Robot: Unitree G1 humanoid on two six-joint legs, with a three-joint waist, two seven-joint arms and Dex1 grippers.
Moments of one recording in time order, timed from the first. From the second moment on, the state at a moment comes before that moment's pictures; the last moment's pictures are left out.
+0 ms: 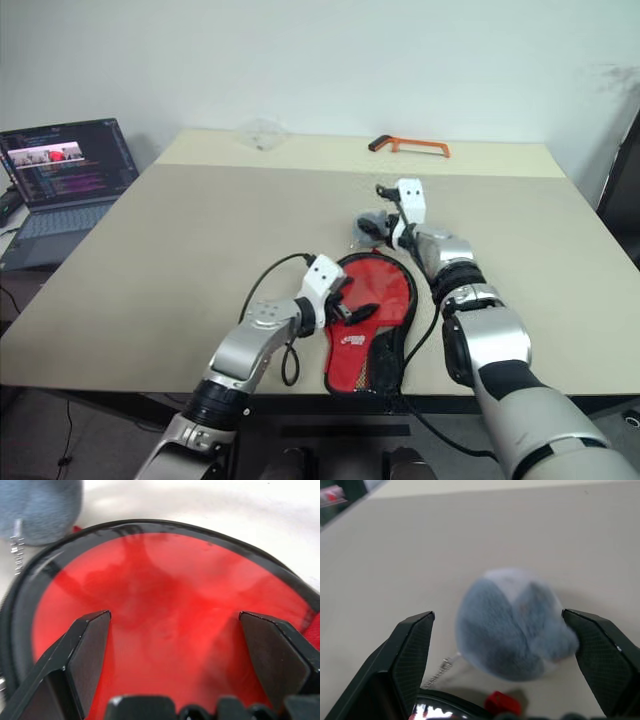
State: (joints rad) left arm -0.49 0.16 -0.23 0.06 -0.05 0.56 -0.62; right arm -1.23 -0.15 -0.10 1.22 0.21 0.27 0.42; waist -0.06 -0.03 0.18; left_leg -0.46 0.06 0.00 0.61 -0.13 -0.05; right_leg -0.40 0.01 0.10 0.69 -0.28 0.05
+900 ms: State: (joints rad) left arm -0.50 0.13 -0.27 0.04 -0.06 0.60 -0.58; right arm -1.25 -0.05 -0.14 1.33 0.10 0.14 0.18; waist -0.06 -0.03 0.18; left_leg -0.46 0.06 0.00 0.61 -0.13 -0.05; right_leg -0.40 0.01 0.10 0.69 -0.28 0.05
